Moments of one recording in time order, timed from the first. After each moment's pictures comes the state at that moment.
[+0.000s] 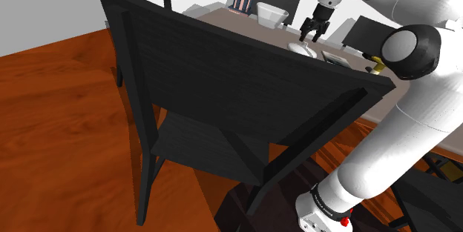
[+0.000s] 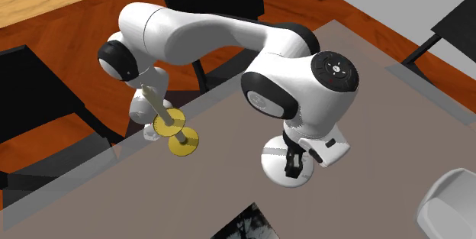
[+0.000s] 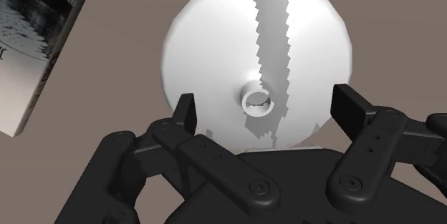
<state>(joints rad) -0.11 0.08 -0.45 -1.44 0.02 1.56 -0.34</state>
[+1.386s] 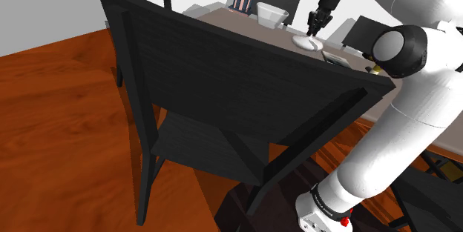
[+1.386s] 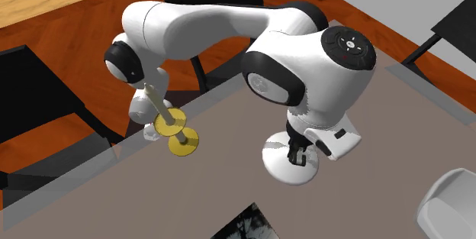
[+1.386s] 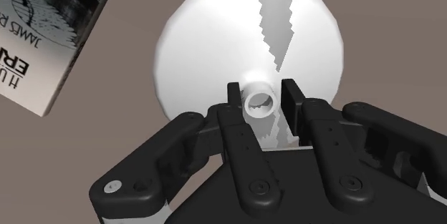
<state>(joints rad) -0.13 0.14 -0.46 -1.26 0.05 1.43 -0.36</state>
